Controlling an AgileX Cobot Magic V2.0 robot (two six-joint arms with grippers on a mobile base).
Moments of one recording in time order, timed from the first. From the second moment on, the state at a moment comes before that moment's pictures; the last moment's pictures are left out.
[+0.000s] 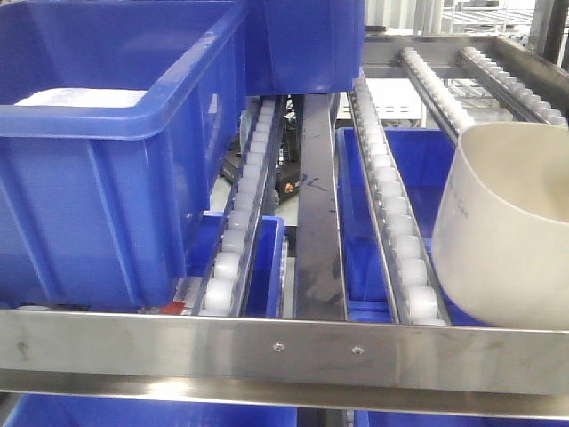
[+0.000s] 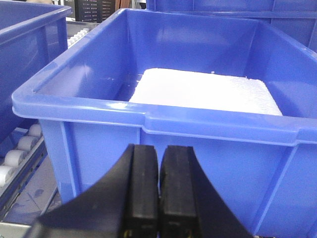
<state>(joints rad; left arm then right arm) -0.06 -0.01 0.01 -0.11 0.08 0.04 0.07 1.32 -0.70 0.05 0.33 0.14</state>
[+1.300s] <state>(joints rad) -0.06 -0.01 0.01 -0.11 0.08 0.04 0.07 0.48 -0.53 0.09 0.55 -0.03</state>
